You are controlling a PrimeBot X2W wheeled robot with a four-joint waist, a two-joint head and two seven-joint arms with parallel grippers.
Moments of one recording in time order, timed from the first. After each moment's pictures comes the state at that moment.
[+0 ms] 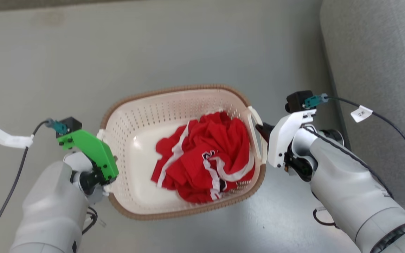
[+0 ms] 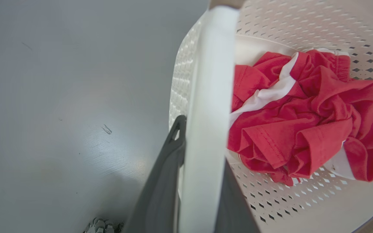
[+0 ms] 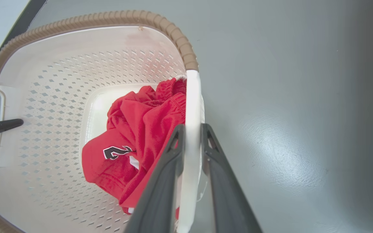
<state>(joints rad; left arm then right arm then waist) -0.75 0.06 -0.36 1.15 -0.78 -0.12 0.40 -0.74 -0.05 0.69 1.04 0.71 0.12 0.12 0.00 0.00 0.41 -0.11</state>
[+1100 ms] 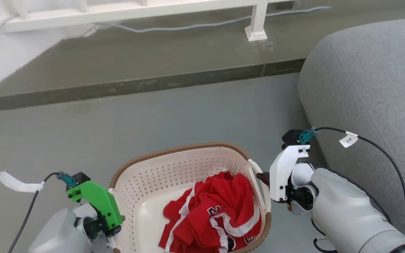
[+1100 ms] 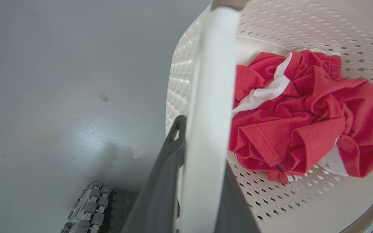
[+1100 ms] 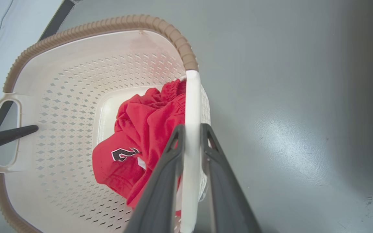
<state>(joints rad) -0.57 0.06 -0.38 1.17 -0.89 -0.12 0.52 -0.62 -0.04 0.75 1.08 0.85 0.13 0.32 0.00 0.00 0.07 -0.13</state>
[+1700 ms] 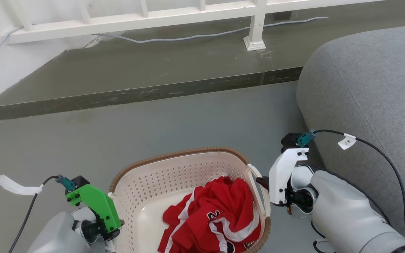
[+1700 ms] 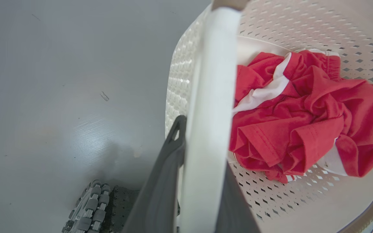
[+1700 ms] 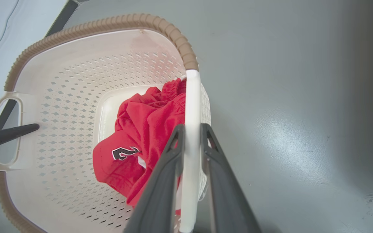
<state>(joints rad) -0.55 0.07 -0.40 1.16 -0.91 -0.12 0.54 -0.62 -0.04 0.77 1.08 0.87 0.13 0.34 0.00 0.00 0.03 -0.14</state>
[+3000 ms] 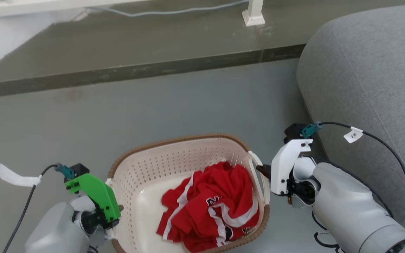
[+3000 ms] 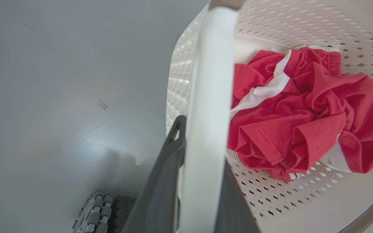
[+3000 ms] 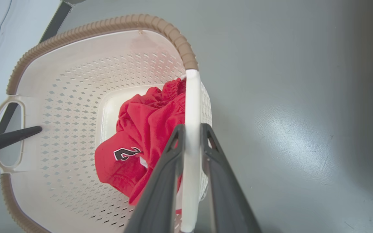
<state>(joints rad) -0.56 0.09 -0.43 1.10 -0.92 -0.12 0.51 -0.65 -0.06 0.78 1.08 0.91 0.13 0.29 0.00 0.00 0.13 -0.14</state>
